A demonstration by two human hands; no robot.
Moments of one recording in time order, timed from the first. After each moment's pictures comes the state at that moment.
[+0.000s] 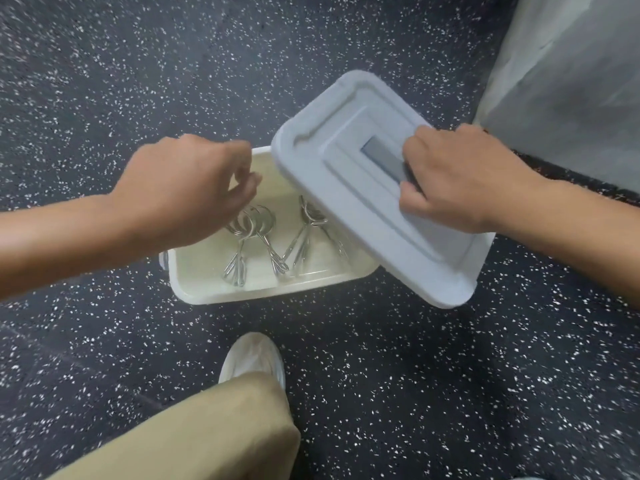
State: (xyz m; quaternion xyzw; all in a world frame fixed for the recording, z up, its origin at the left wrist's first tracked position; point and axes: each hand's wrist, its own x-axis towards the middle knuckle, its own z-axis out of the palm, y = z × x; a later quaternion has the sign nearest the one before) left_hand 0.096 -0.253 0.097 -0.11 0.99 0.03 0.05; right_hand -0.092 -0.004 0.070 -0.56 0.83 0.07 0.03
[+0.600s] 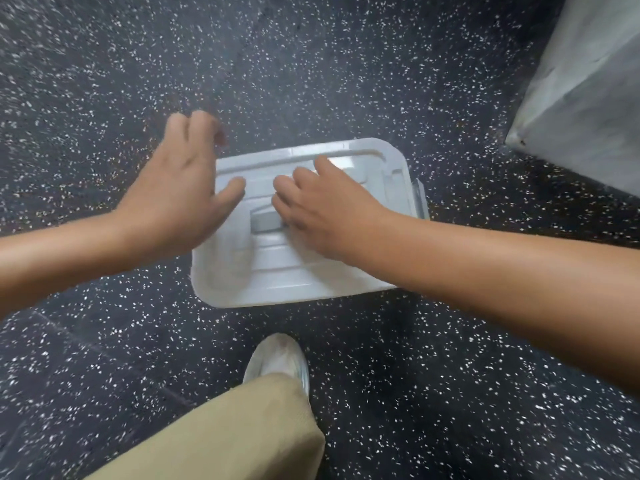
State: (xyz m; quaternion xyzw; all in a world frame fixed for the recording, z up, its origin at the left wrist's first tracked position) left_hand 0.131 -0.290 0.096 -0.26 0.95 0.15 0.04; right_hand 0.020 -0.140 0.064 -0.71 0.68 0.19 -0.01
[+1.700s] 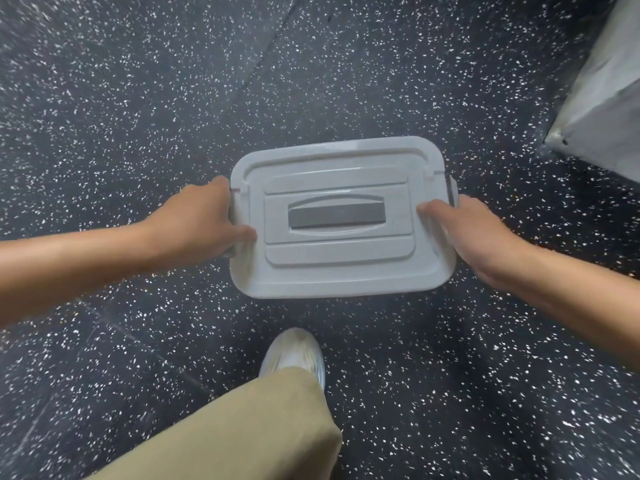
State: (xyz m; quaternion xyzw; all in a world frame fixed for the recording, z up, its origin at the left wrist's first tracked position) left_hand 0.160 -0.305 0.071 -0.37 0.88 0.17 0.26; right_hand -0.028 -0.039 0.018 -0.05 0.82 -0.38 0.43
